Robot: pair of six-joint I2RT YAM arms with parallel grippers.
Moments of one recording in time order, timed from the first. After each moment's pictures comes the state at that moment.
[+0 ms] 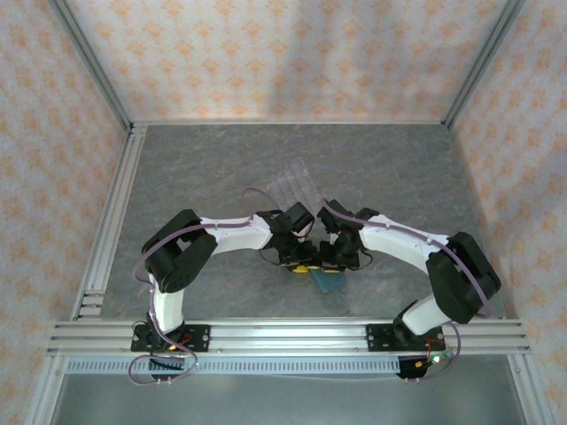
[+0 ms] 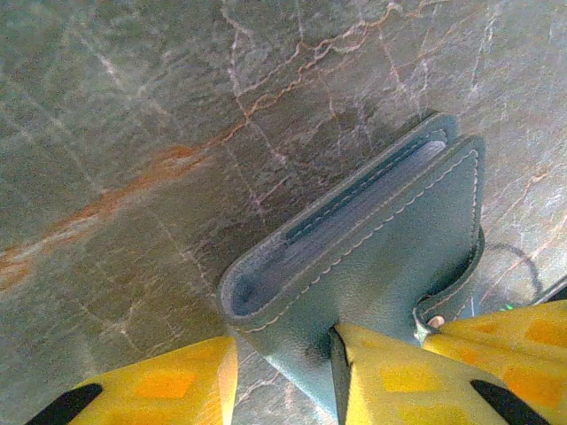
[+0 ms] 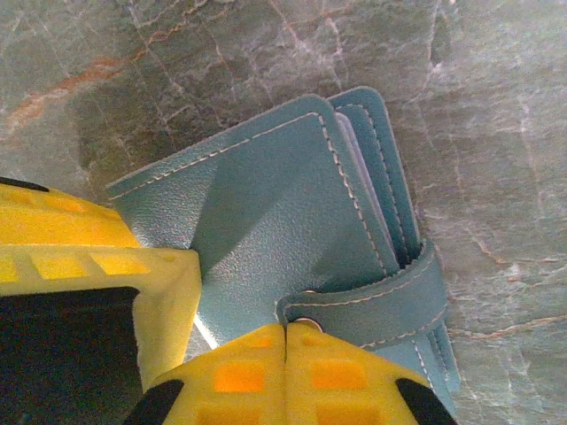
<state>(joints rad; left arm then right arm) -0.83 1.91 1.15 -0.43 0.45 -0.93 0.66 1.50 0.87 -0.82 -0.25 0.68</state>
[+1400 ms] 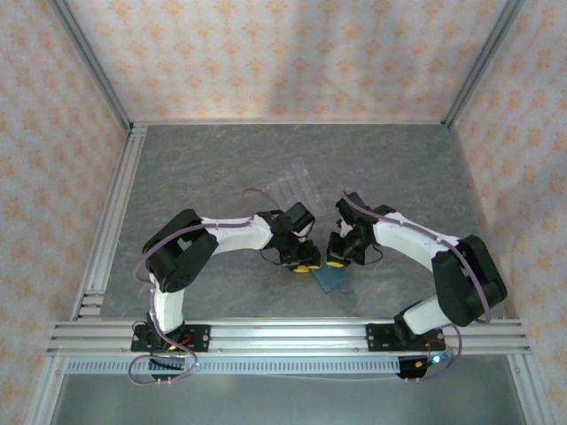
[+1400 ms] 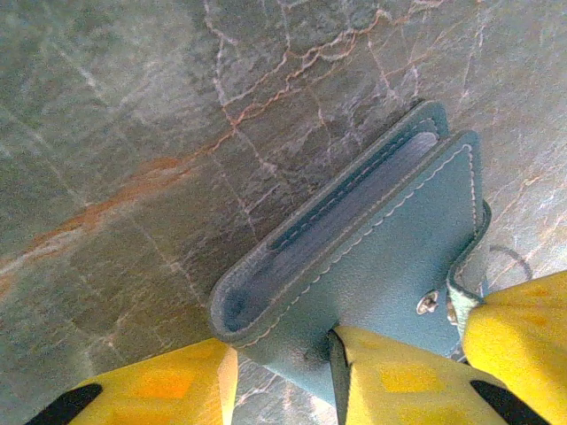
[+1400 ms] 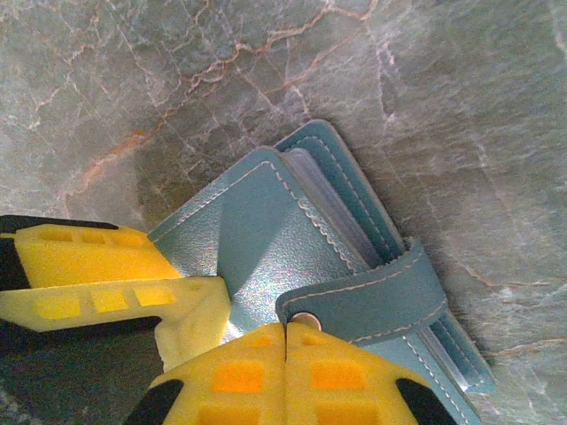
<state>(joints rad) -0.83 1.91 1.15 -0.41 0.46 -0.94 0.50 1.46 0.82 -0.75 -0.42 0.70</state>
